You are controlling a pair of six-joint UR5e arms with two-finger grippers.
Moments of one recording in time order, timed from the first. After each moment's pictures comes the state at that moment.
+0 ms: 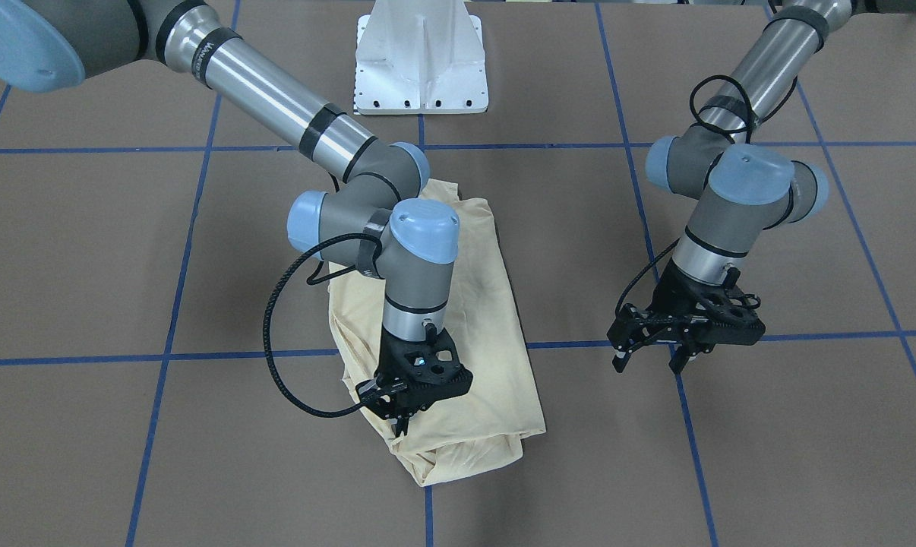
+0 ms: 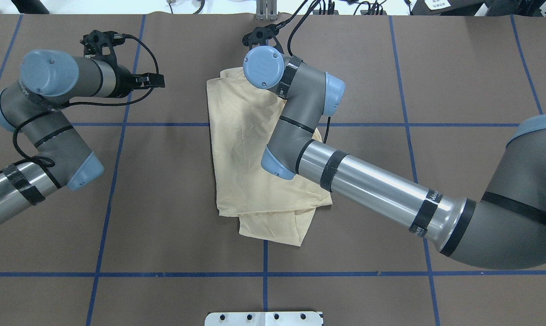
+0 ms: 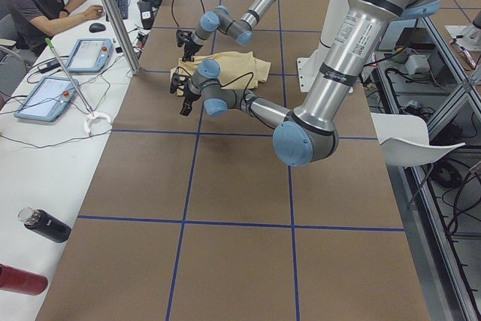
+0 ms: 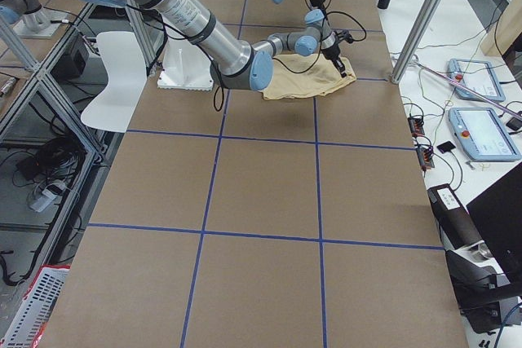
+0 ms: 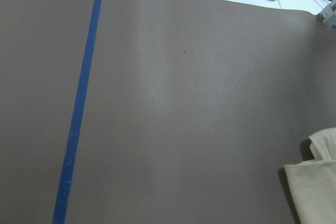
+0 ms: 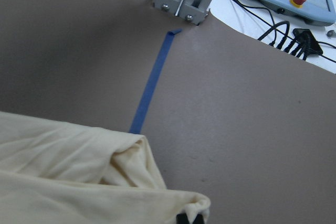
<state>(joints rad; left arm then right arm) -0.84 -2.04 -1.38 -2.39 -1.77 -1.13 0.64 -0.49 0.87 -1.14 1.40 0.78</state>
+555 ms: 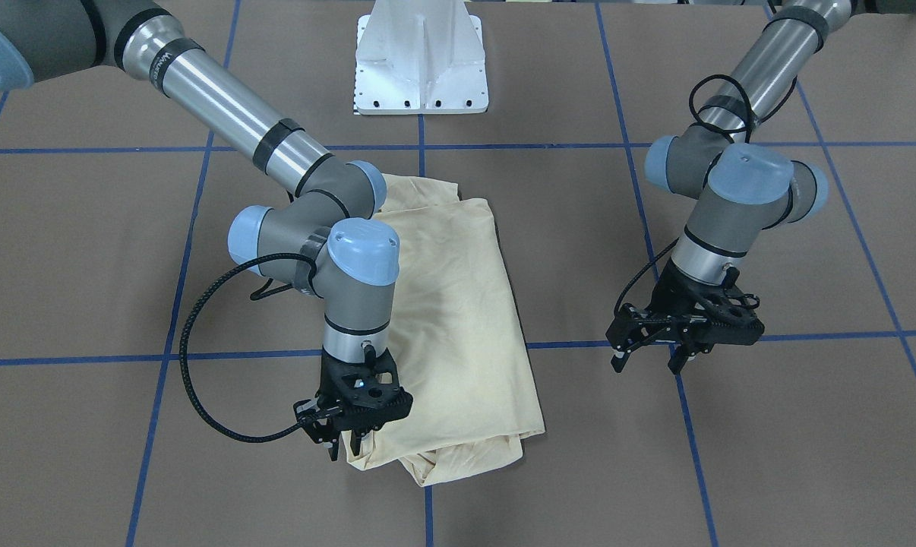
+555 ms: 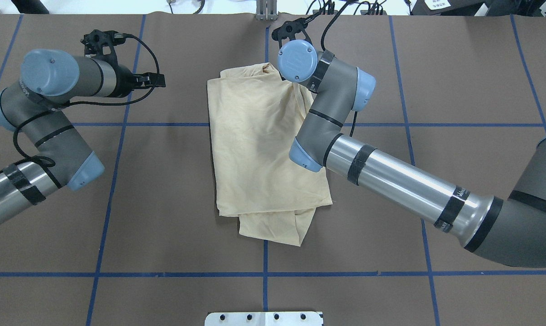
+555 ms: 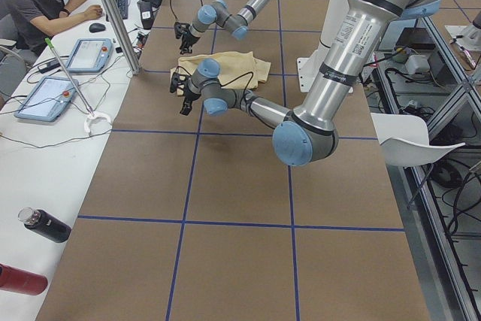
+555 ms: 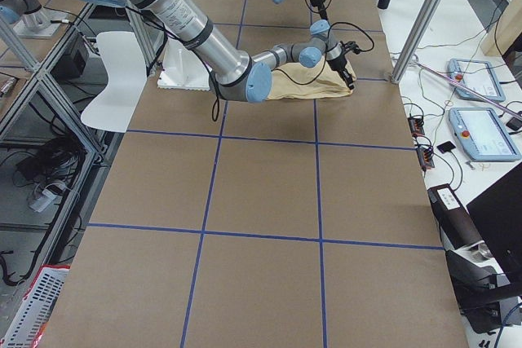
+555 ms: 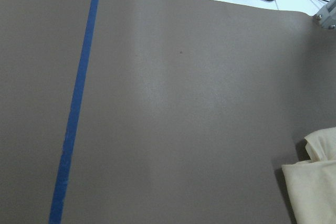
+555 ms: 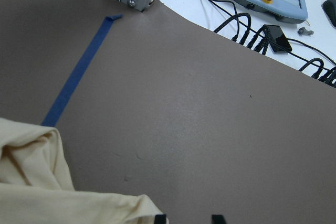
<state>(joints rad) -0.84 -2.04 -1.38 -2.39 -1.77 -1.13 0.68 -0.57 0.91 -1.12 1.40 0.75</state>
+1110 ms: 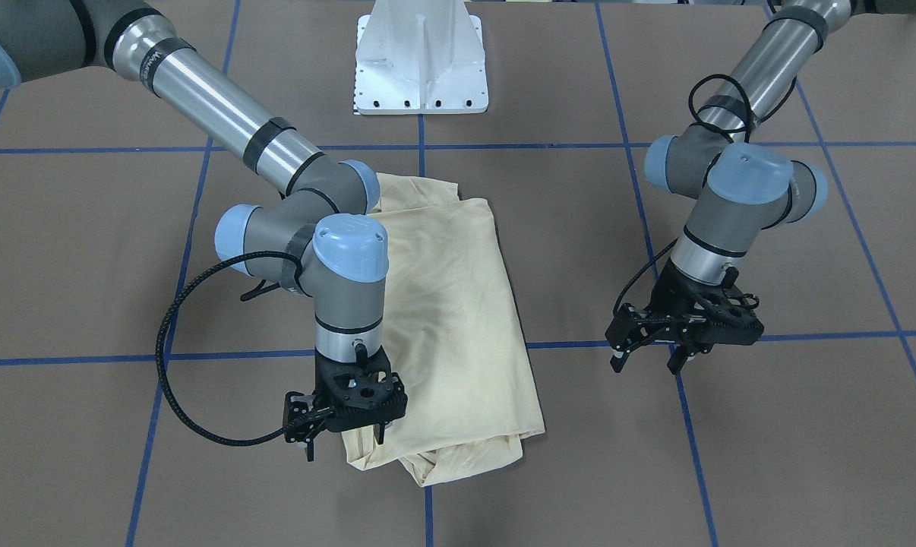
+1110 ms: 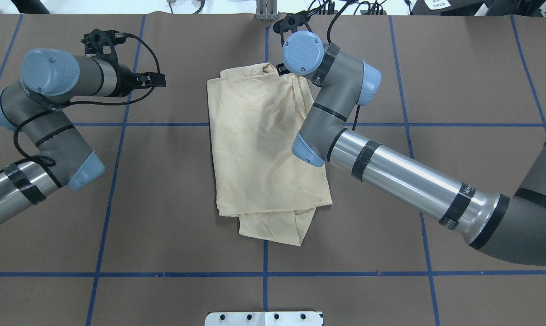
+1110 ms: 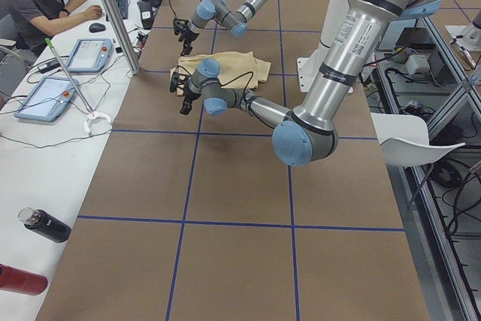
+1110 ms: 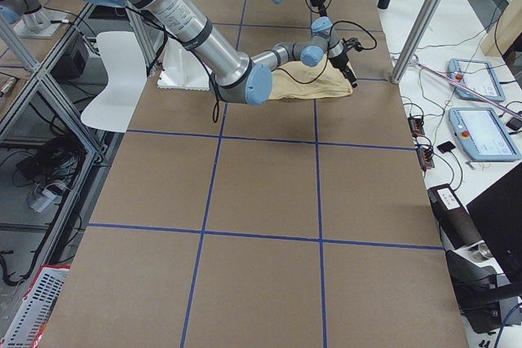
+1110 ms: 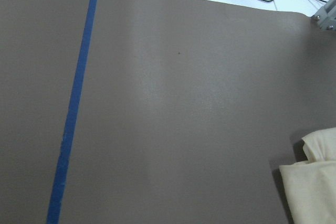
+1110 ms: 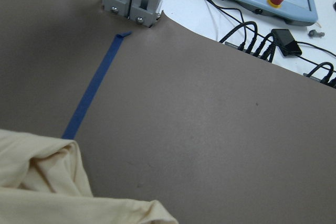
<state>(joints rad) -0.84 -2.05 -1.38 -2.39 -1.77 -1.13 0.70 -0.59 0.97 -1.11 1.46 0.75</state>
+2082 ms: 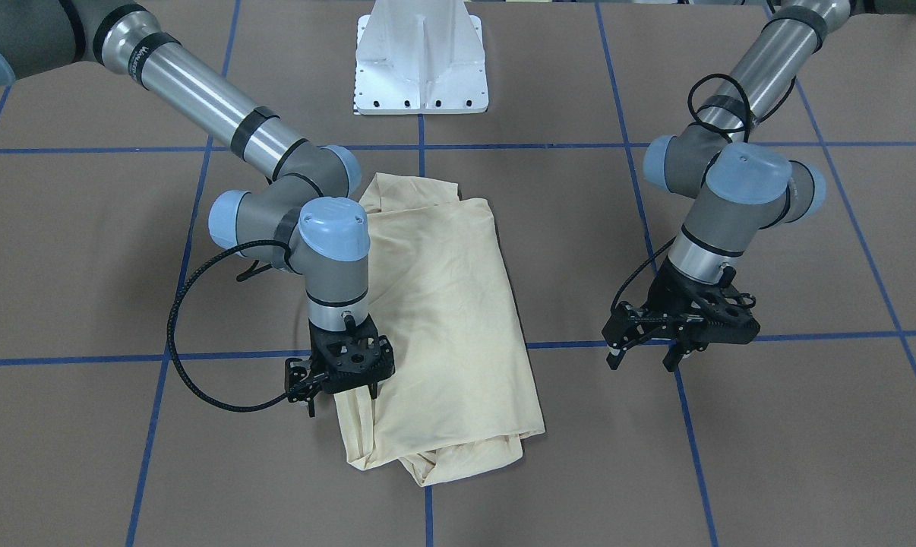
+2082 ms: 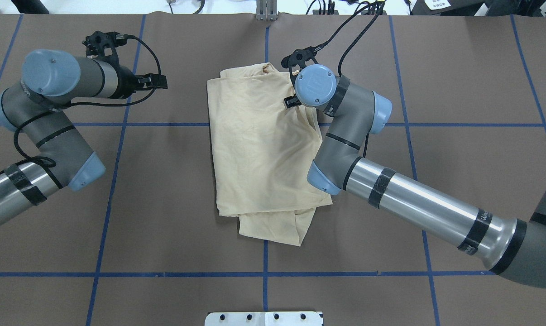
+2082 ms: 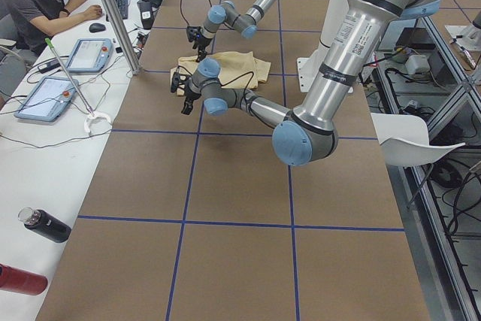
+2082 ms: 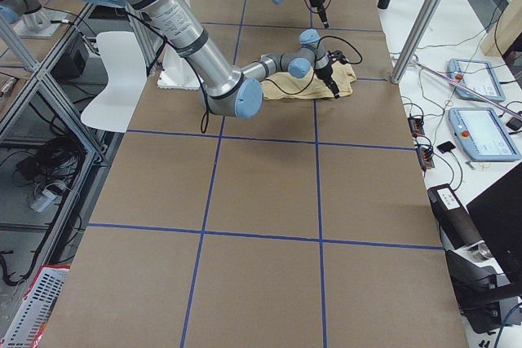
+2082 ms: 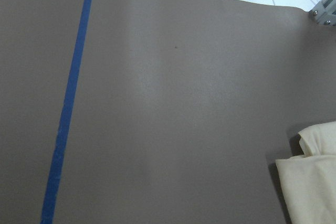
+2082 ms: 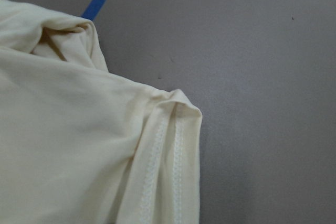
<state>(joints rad) -0.83 -2.04 -1.38 -2.39 -1.79 -1.16 0.64 -0.71 1.05 -1.11 1.51 0.75</state>
